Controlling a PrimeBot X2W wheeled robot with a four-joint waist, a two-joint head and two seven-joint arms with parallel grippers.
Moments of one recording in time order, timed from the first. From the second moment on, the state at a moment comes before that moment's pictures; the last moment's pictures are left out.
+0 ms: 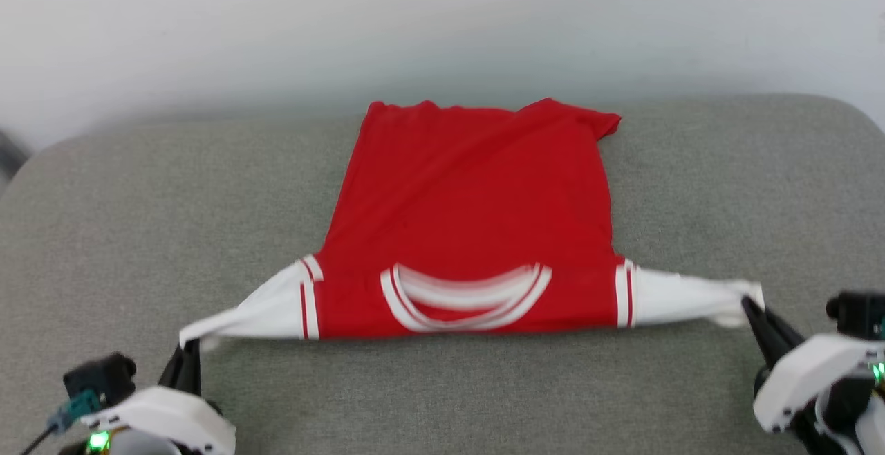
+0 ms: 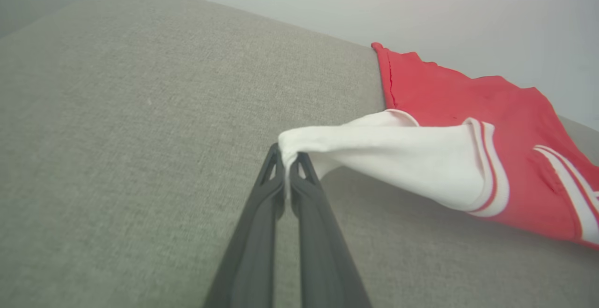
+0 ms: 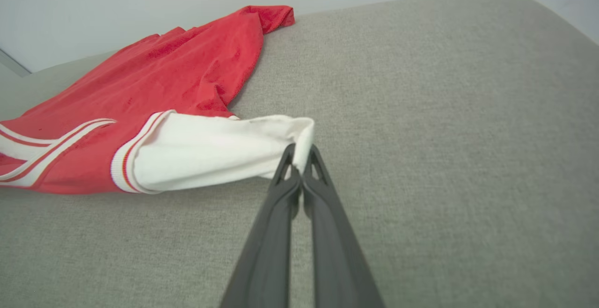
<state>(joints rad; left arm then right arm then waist) -0.14 0.42 -0.30 0.43 -0.84 0.10 -0.22 -0.22 -0.37 0.16 0.48 0.56 0.13 0.01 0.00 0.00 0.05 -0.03</state>
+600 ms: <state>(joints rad) 0.24 0.45 -0.31 0.09 -0.84 0.28 -0.17 0.25 -0.25 -0.04 0.26 0.42 0.13 0.12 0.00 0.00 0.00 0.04</state>
